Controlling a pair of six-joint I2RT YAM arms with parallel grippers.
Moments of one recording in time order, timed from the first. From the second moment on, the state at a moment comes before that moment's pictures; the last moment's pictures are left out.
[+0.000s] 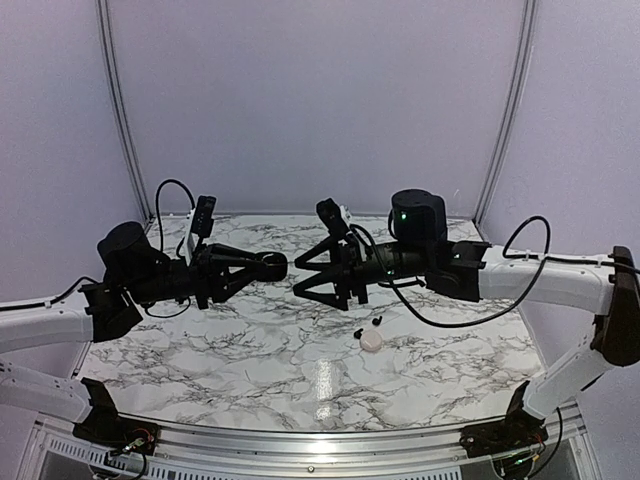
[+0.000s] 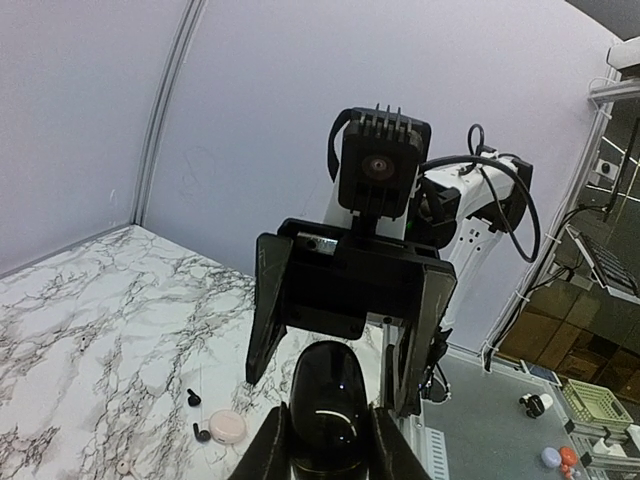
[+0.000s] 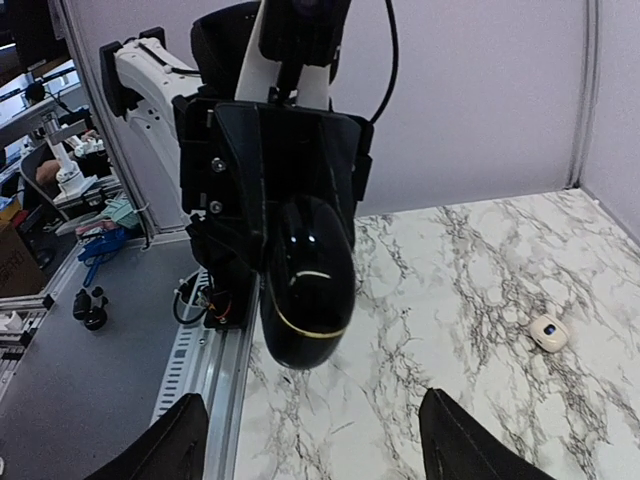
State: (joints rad) left arm -0.79 1.08 0.62 0.54 0.57 -0.40; right arm 0.91 1.47 1.08 0.16 -0.70 0.02
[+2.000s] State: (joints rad) left arm -0.86 1.06 0.55 0.67 0.51 -0.37; right arm 0.97 1.55 1.15 0.24 -0.77 0.10
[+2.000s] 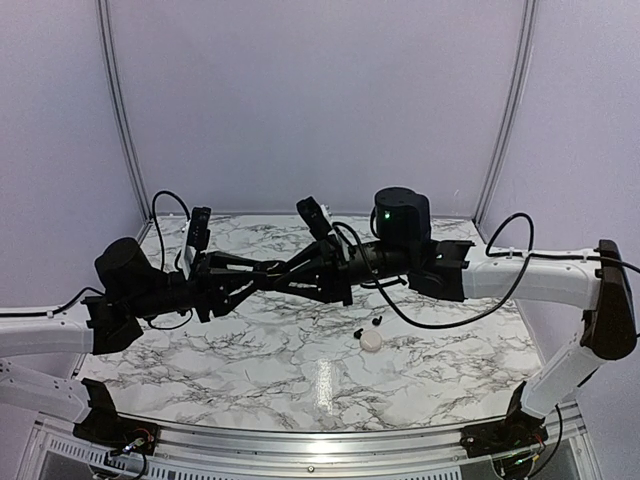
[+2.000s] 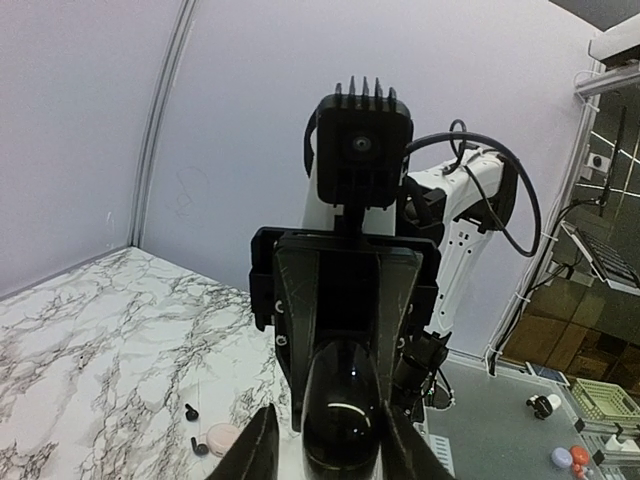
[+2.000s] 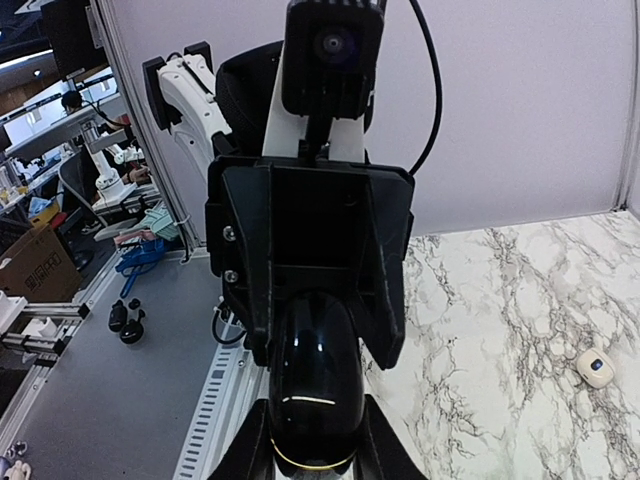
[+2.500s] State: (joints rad) left arm -0.86 1.05 0.54 0.65 0.44 -0.41; right arm 0.98 1.55 1.21 0.09 -0.71 -0.05
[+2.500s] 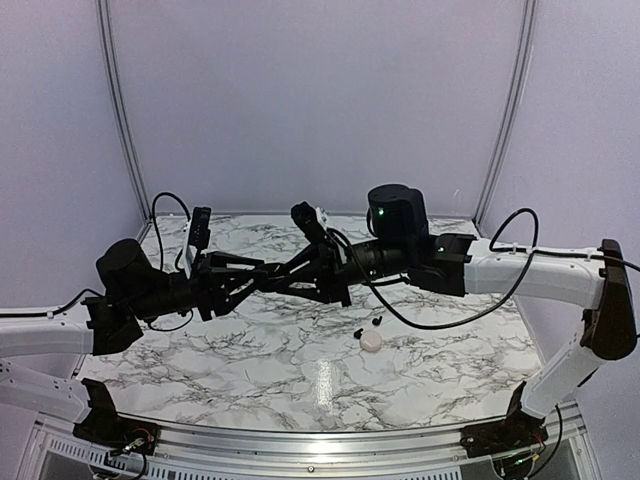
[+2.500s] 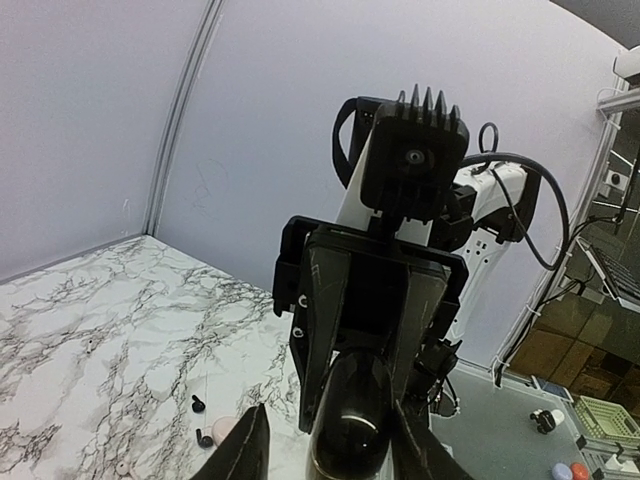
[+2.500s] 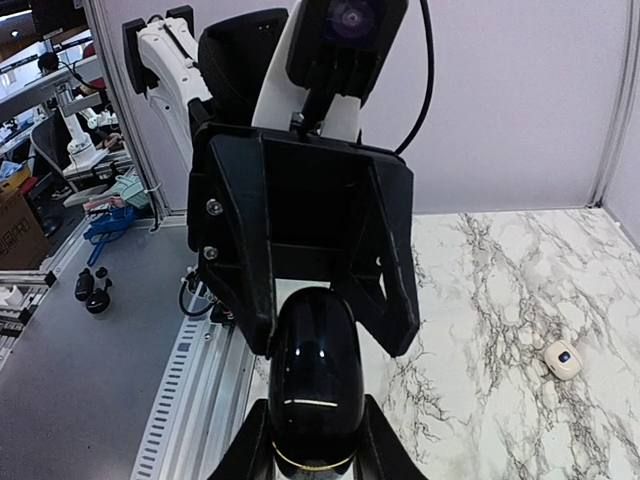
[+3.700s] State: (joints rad) left arm -0.81 0.93 0.54 0.50 0.39 -0.30; right arm 0.93 1.56 1.17 0.15 -0.76 0.00
